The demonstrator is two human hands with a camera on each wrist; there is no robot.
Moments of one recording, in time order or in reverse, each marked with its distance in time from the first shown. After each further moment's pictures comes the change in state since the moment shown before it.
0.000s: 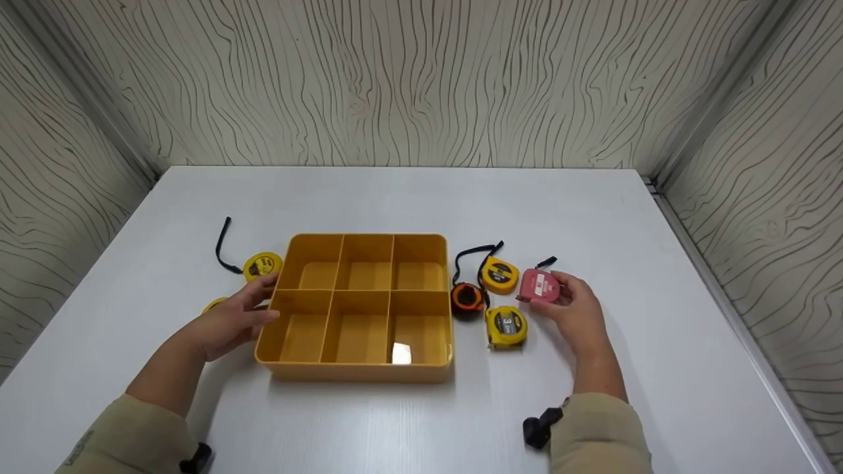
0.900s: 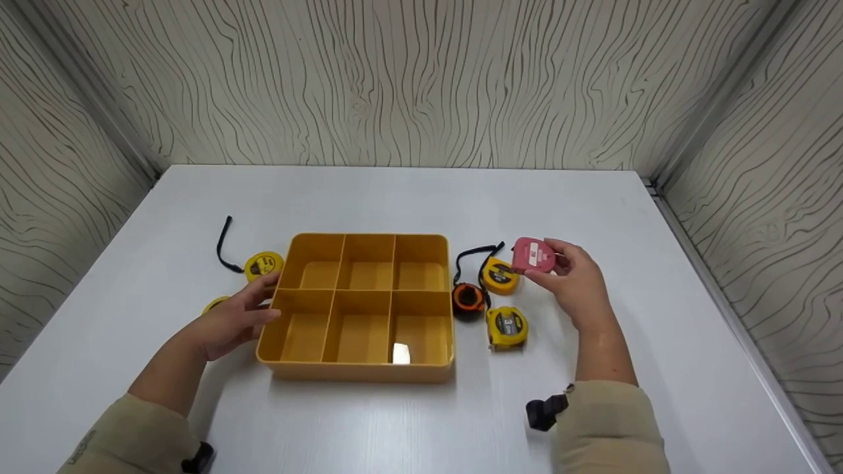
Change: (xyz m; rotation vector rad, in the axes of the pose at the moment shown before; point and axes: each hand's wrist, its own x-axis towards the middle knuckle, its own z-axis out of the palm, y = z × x) left_hand 0.002 -0.002 0.000 0.000 0.001 0.002; right_hand -0.011 -0.064 -0.021 -0.048 0.007 -0.144
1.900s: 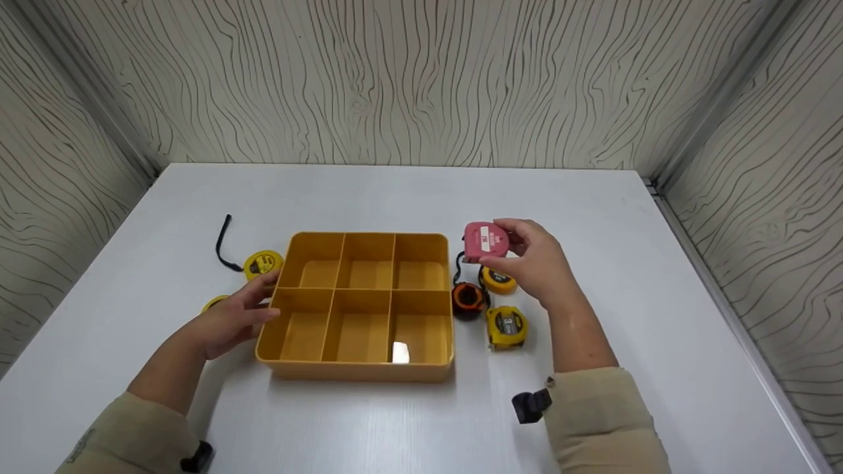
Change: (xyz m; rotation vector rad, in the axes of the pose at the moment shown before) left_hand -0.001 0.000 0.000 -0.005 -0.005 -0.002; right_hand -0.008 -0.067 0.018 -0.059 -0.095 -0.193
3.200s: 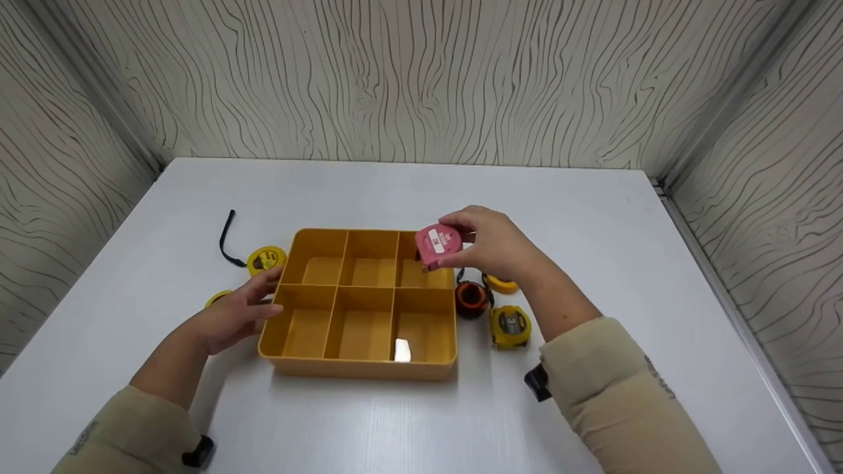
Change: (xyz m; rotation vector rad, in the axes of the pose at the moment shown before) left_hand 0.000 0.002 0.000 0.005 -0.003 -0.005; right_hand 0.024 -0.058 0.015 -0.243 -0.289 -0.153
